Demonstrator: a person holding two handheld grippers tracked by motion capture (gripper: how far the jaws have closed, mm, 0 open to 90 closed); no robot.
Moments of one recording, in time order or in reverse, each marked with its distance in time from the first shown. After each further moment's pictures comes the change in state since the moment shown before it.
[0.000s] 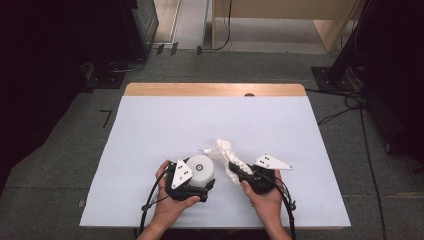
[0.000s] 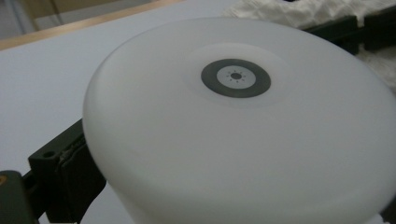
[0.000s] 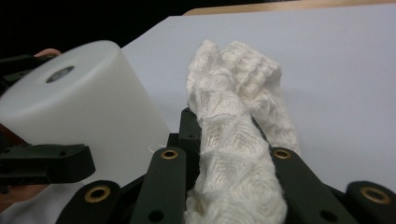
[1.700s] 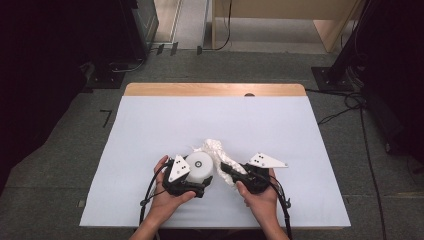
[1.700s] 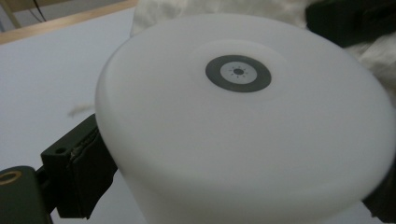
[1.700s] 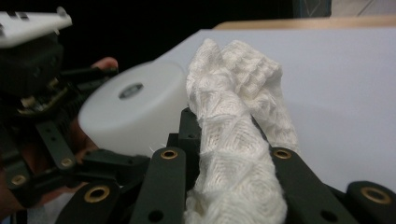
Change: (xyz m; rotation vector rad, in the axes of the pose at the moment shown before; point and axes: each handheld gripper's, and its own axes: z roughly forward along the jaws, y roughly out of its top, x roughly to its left) left arm 0.020 0.005 -0.002 0.016 -0.074 0.034; right arm 0.017 0.012 0.003 -0.026 0.106 -0.016
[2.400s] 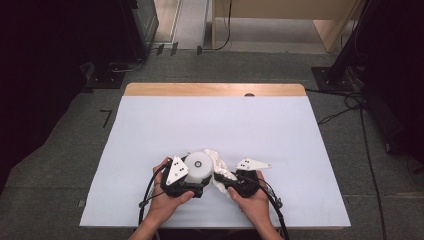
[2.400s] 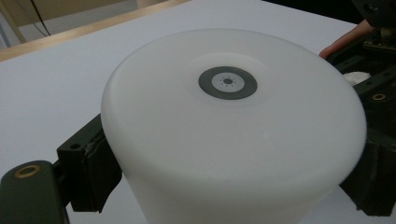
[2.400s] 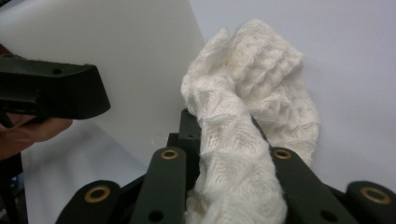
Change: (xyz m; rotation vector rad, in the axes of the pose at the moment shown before) left arm 0.001 0.000 -0.004 -0.030 -0.006 0.028; right arm -0.007 -0.034 0.034 0.183 0.016 0.021
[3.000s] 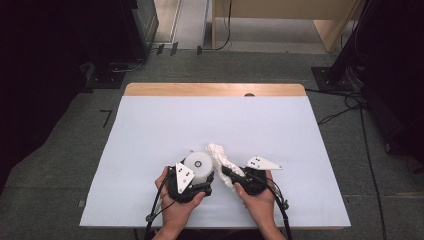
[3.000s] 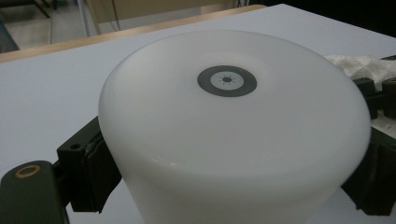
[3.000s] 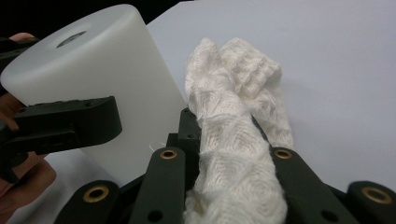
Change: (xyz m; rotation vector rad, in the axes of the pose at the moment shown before) left arm -0.031 -0.004 0.006 -0.047 0.255 -0.110; right arm -0.005 0.007 -0.020 -0.117 -0.079 0.013
